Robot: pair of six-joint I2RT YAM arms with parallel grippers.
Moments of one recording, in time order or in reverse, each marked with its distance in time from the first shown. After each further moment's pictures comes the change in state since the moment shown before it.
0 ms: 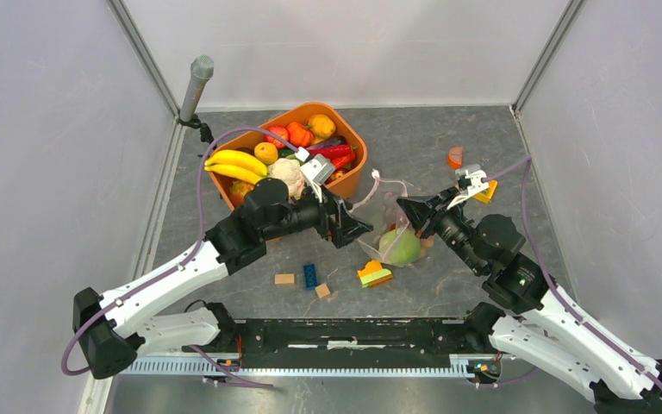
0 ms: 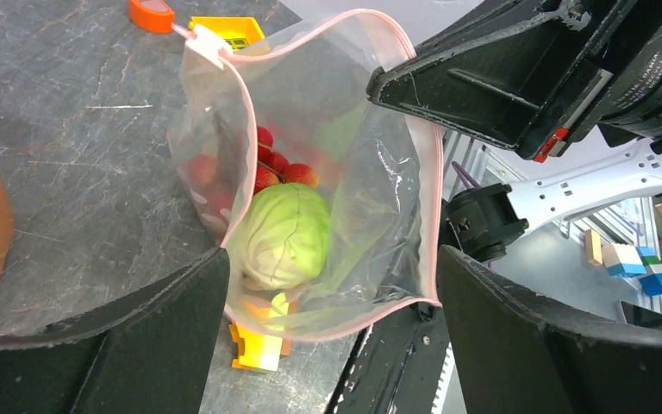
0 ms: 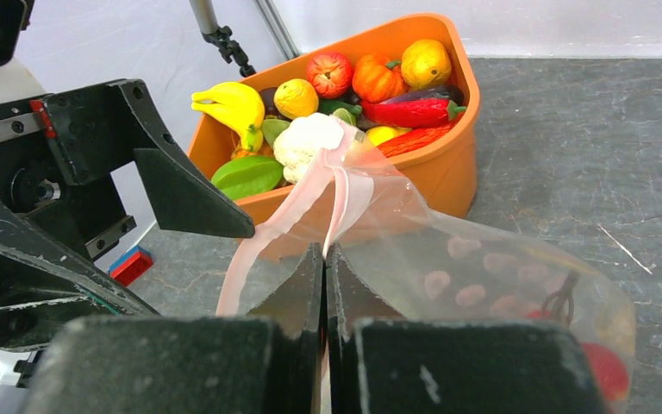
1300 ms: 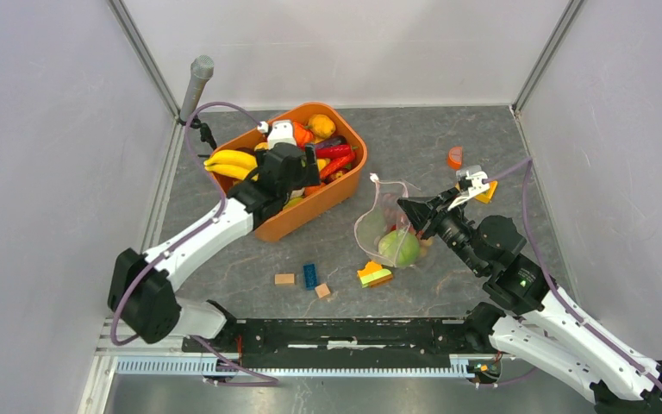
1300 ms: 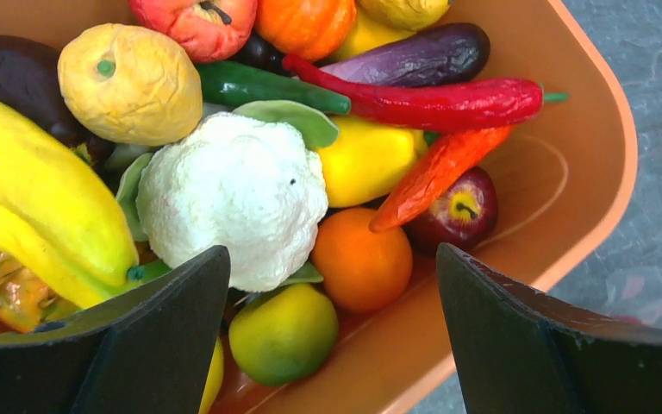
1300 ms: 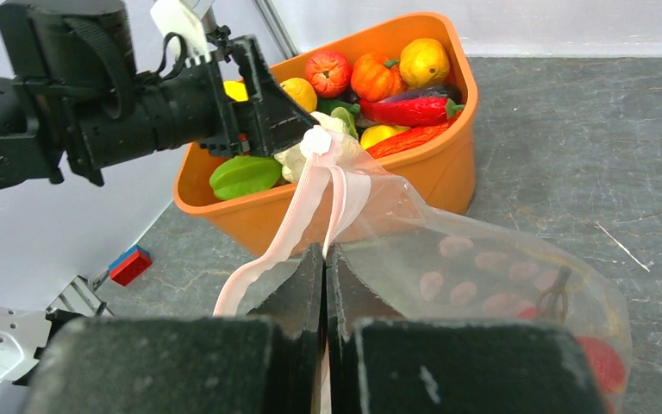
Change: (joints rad) left arm 0.266 0.275 0.116 -0.211 -0.734 -0.056; right arm 0.000 -0.010 -0.008 -0.006 0.003 0.000
